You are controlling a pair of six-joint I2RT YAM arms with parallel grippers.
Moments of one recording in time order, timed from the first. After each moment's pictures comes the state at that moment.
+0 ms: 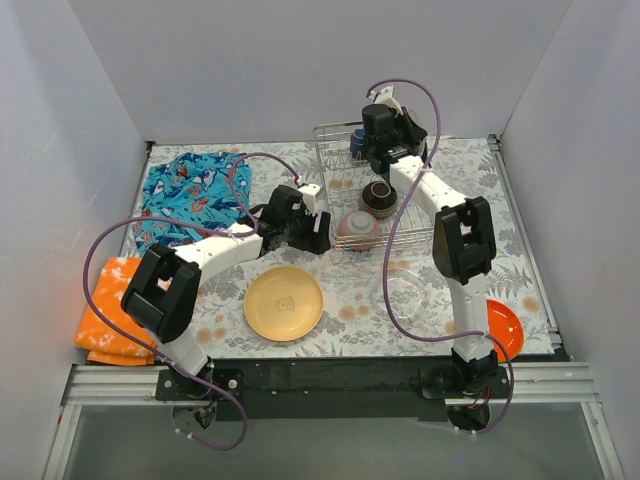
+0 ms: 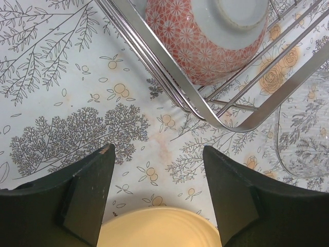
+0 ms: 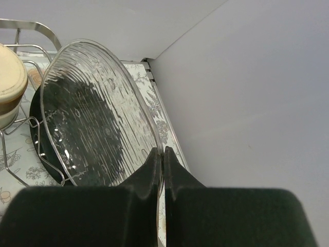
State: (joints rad) left arm -0.60 1.67 1.07 -0.13 0.20 -0.24; right arm 0.45 2.16 1.91 -0.08 1.07 -0.43
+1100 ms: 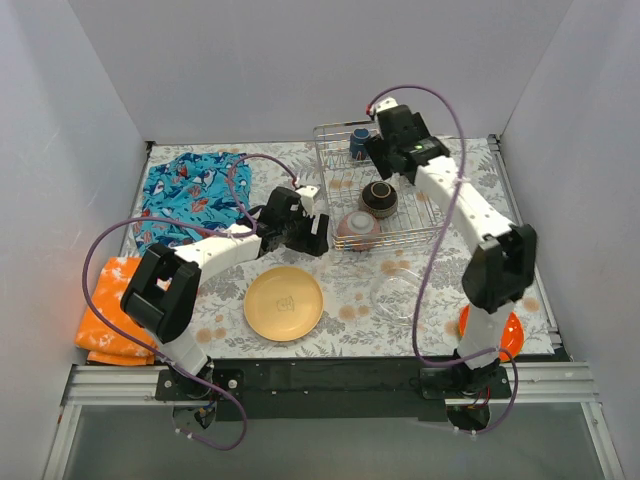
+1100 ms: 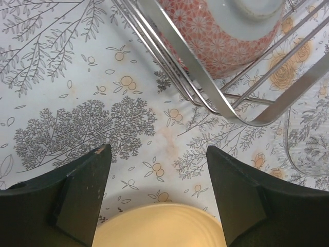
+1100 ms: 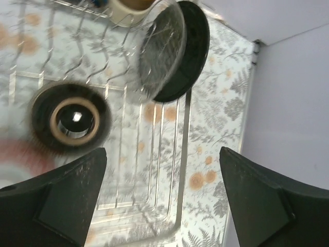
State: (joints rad) left arm -0.59 1.67 1.05 -0.13 0.19 -0.23; right arm 0.47 1.92 1.84 -0.64 0.57 -0.24
